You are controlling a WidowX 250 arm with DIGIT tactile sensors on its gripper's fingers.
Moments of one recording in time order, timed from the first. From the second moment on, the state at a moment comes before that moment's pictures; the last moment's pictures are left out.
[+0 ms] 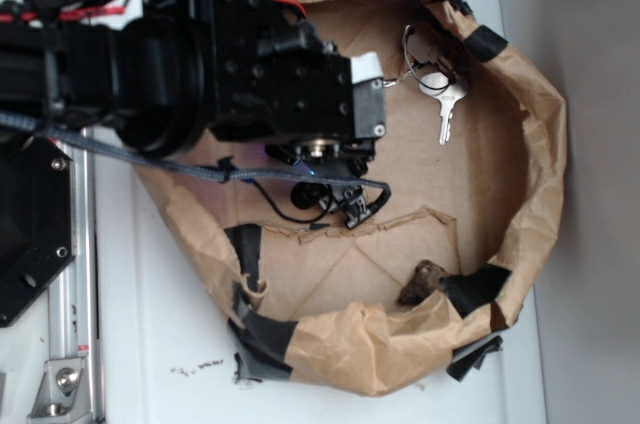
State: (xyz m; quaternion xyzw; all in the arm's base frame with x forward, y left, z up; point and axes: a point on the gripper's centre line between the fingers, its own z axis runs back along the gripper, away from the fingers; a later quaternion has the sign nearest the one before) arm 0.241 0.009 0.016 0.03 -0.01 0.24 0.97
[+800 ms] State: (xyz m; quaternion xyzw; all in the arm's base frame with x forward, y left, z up) arm 0.225 -0.022 0.039 -0.03 -0.01 0.21 0.98
